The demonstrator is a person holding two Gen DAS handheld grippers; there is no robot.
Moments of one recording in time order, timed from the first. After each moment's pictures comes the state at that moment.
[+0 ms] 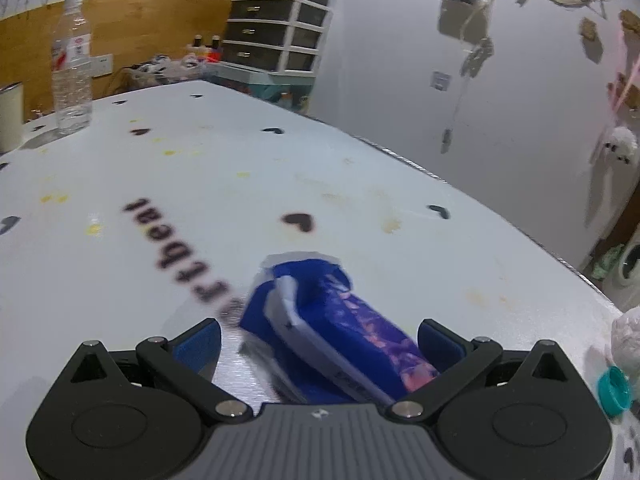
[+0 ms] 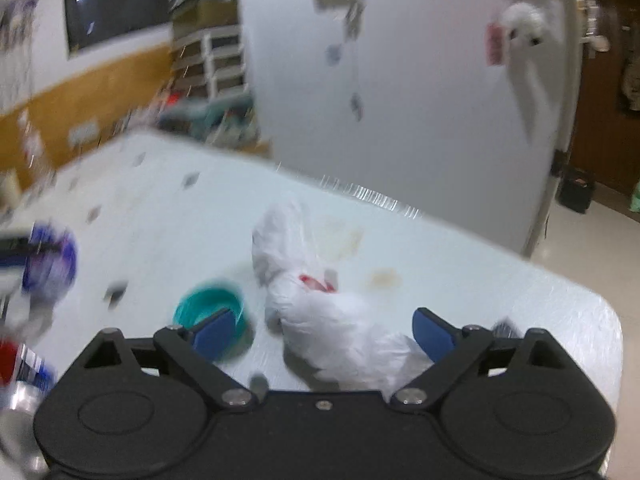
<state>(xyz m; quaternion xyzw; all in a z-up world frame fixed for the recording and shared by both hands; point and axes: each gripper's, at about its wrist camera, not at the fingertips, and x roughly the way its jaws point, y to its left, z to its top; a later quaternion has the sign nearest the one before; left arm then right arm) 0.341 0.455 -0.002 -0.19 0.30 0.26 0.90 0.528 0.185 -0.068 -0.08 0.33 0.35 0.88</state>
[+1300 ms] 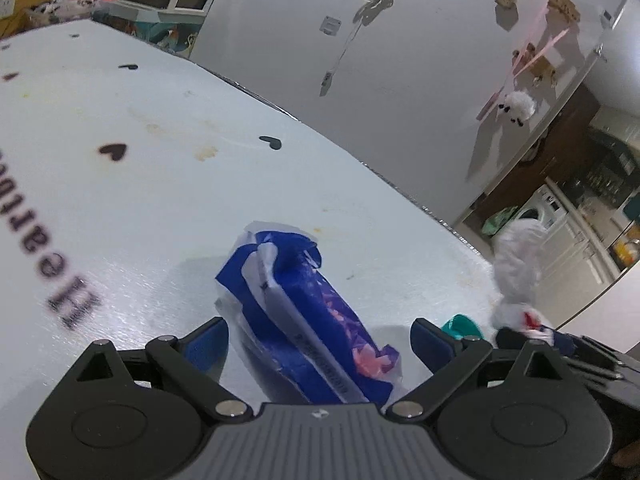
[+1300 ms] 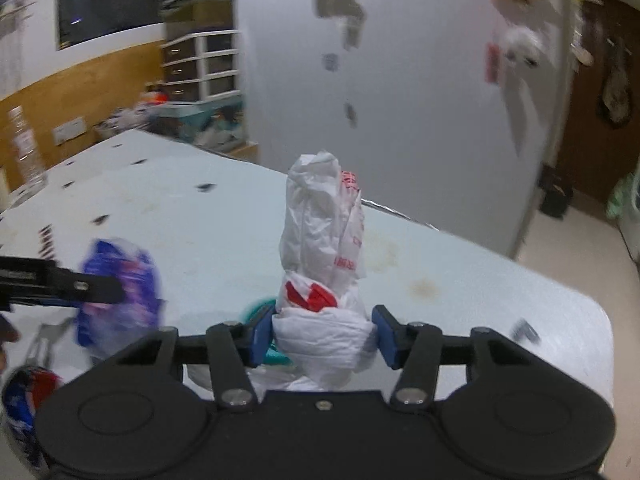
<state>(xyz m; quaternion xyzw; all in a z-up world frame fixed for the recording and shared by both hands) 0.373 0.398 0.001 -0.28 0.34 0.08 0.90 0.490 0.235 -0.041 -0.09 0.31 0.31 0.89</state>
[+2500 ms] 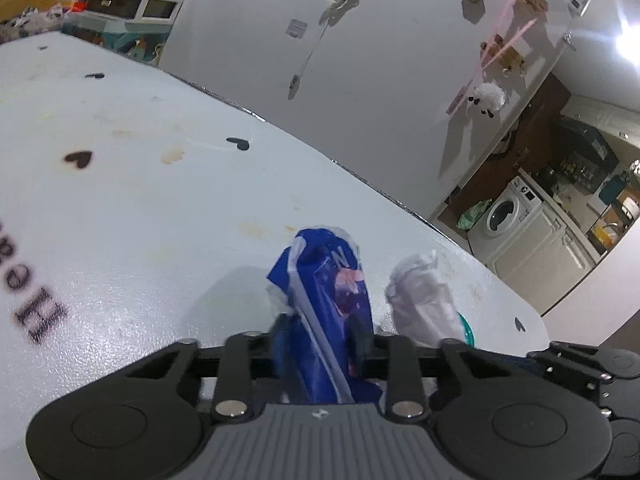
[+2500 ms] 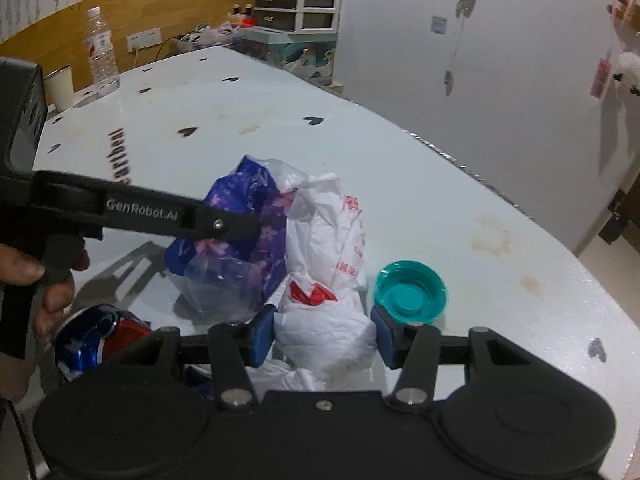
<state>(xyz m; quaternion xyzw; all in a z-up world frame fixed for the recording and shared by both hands) 0.375 0.388 -0.006 -0.25 0.32 0.05 0.91 0.453 0.290 -0.044 -0.20 0.36 0.39 0.83</state>
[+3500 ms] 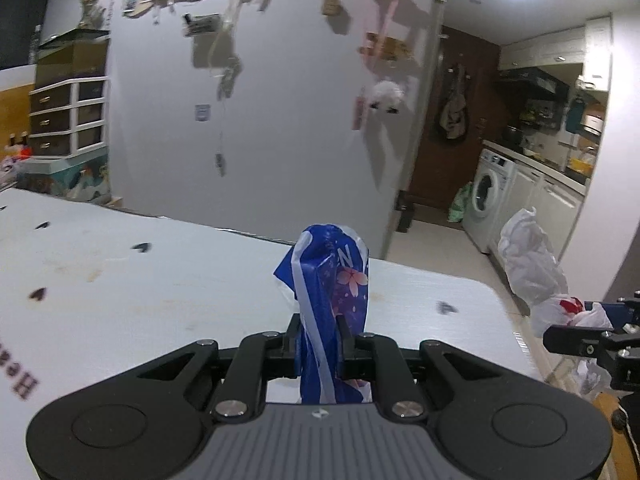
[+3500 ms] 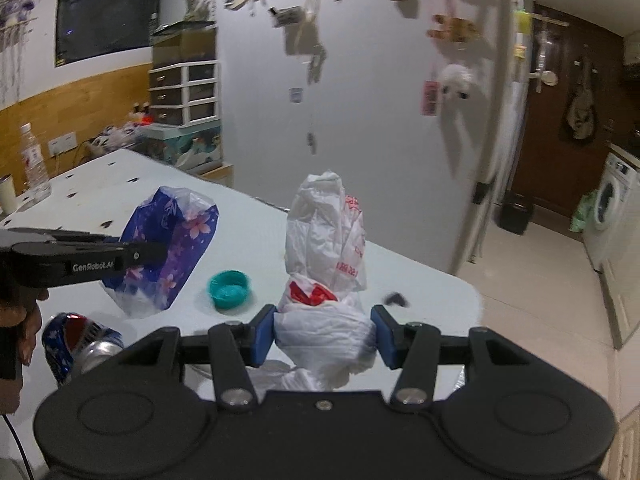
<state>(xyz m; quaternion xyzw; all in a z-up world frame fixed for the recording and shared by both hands) 0.364 0.226 0.062 -0.07 0.26 0.03 0.96 0.423 0.106 0.021 -0.09 0.28 0.26 0.92</state>
